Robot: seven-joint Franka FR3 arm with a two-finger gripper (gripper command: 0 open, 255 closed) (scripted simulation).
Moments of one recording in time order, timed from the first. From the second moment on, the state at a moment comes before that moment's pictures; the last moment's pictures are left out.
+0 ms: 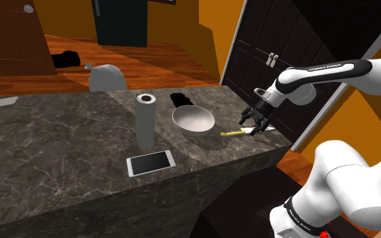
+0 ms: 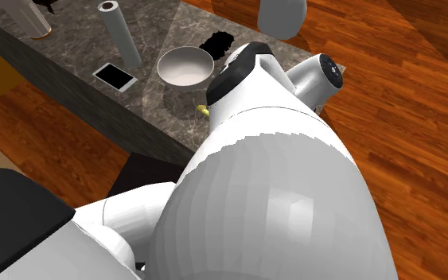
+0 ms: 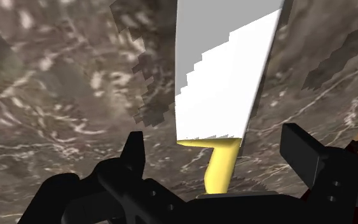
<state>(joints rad) 0.64 -0.57 -1.23 -2.60 -0.03 2.21 -1.62</state>
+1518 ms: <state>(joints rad) 0.54 -0.65 -1.08 -2.54 -0.04 2.06 -1.53</state>
